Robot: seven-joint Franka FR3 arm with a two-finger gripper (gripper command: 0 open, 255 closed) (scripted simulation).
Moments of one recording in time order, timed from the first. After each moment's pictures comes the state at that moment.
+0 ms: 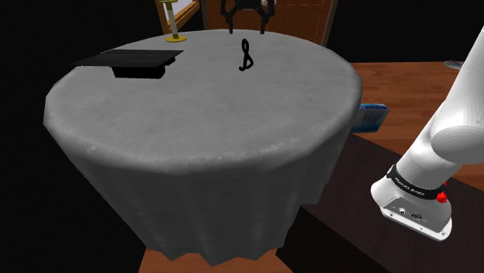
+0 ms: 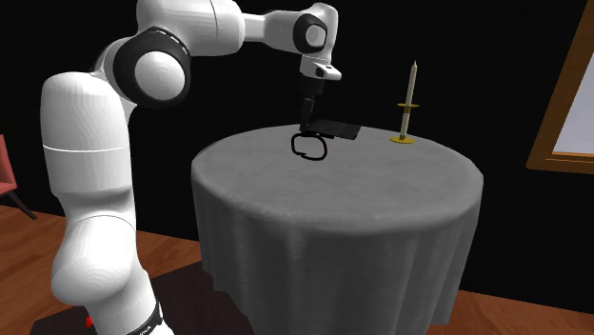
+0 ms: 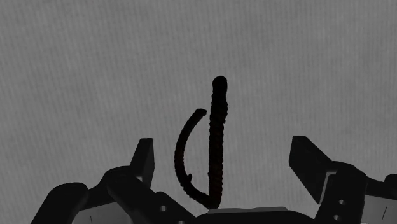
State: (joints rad) arm -0.01 0.16 0.23 -1.38 0.13 1.47 0.88
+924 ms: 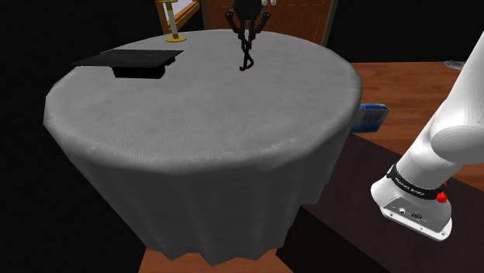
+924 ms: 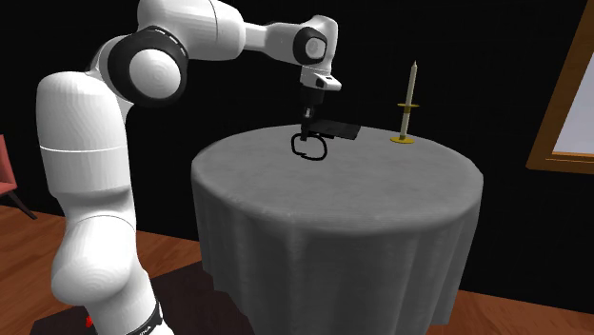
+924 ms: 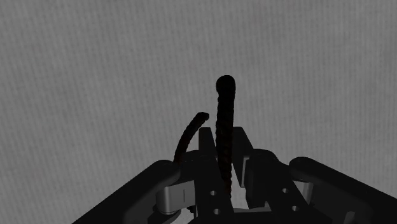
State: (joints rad) arm -0.01 0.14 0.23 -1.48 0.14 1.55 0.87
